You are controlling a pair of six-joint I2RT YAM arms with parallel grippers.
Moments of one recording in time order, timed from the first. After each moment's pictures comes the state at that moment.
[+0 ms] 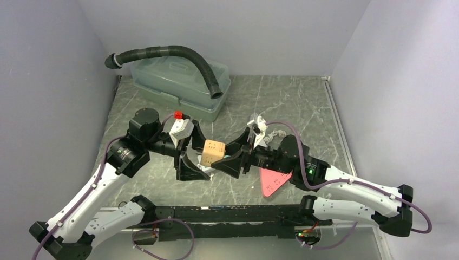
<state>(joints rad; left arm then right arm) -0.60 0.88 1.02 -0.34 1.18 -0.09 1.15 0.88 0.86 0.12 -0.16 0.42</state>
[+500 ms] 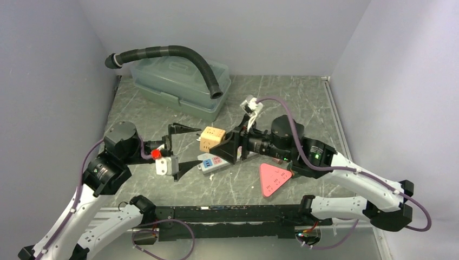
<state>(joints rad) -0.60 0.70 1.04 -0.50 0.82 0.75 1.12 1.03 1.23 -0.32 -0.06 0.45</state>
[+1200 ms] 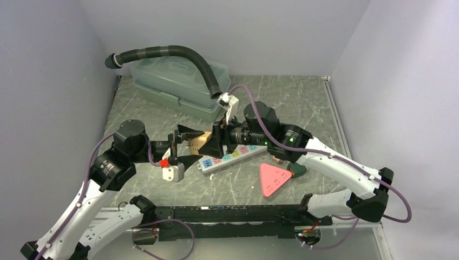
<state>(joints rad) -0.60 0.72 1.01 -0.54 0.83 1.06 1.03 1.25 1.36 -0.43 -0.27 0.48</state>
